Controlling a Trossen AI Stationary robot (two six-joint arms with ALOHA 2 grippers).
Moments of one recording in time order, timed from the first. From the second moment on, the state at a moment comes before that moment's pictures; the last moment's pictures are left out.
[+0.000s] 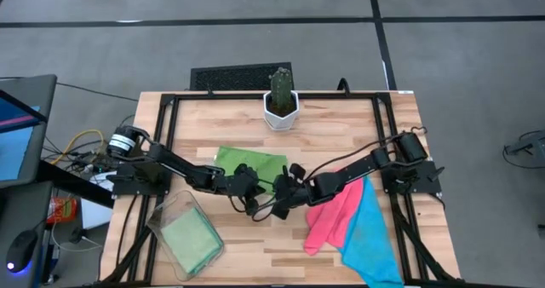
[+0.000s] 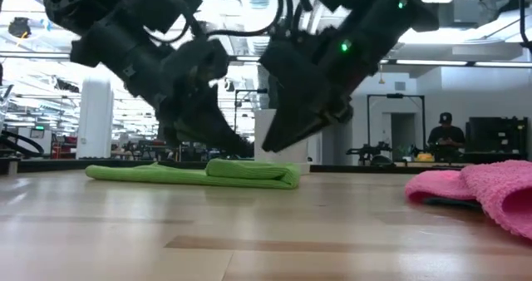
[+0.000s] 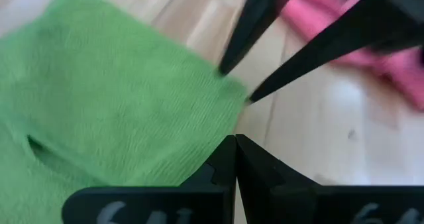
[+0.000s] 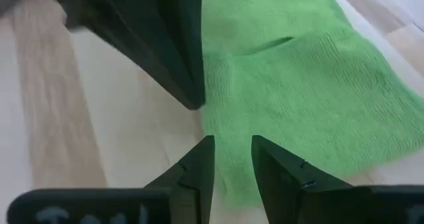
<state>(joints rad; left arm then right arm) -0.22 1.71 0.67 0.38 -0.25 -0.55 0.30 1.94 1.14 -0.14 0.45 0.52</state>
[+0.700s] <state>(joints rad) -0.19 1.74 0.67 0.30 -0.29 -0.57 0.32 1.93 1.05 -0.01 0.47 0.55</state>
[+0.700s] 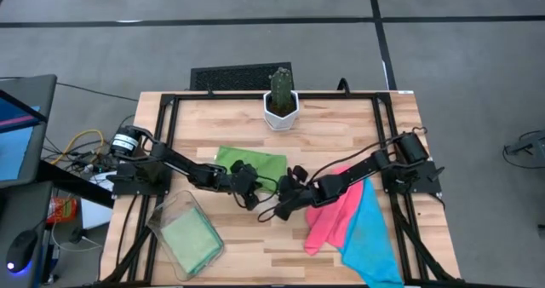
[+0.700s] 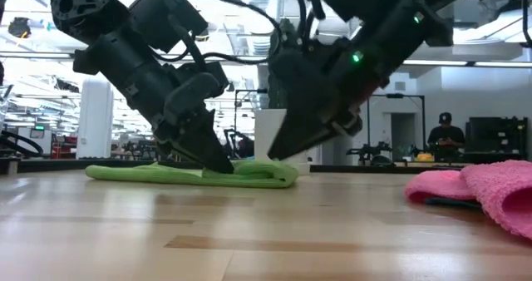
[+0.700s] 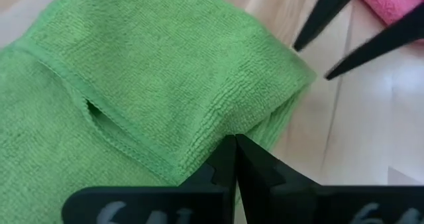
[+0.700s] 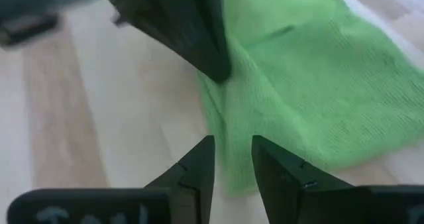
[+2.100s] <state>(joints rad) -0.09 1.74 0.67 0.34 -0.33 -0.46 0.35 2.02 1.06 -0.06 0.39 0.63</state>
